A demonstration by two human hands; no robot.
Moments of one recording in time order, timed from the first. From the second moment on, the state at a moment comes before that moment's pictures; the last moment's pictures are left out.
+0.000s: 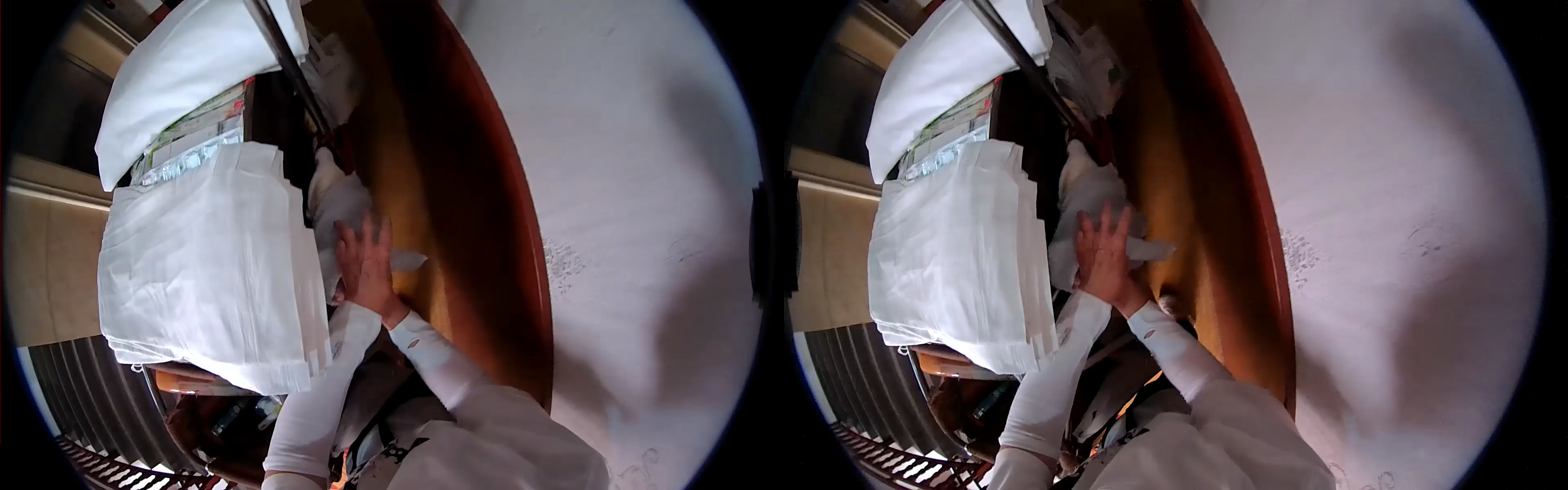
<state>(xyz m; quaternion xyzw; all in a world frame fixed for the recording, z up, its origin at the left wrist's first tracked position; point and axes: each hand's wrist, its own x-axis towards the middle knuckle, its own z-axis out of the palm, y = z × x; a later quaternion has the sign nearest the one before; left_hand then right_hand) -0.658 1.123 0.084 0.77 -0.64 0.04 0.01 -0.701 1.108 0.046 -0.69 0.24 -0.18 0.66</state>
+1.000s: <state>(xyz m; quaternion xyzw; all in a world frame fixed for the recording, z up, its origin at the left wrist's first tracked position) -0.620 1.183 0.123 0.90 -0.42 0.06 0.07 -0.721 1.065 0.094 -0.87 0.03 -0.39 0.30</state>
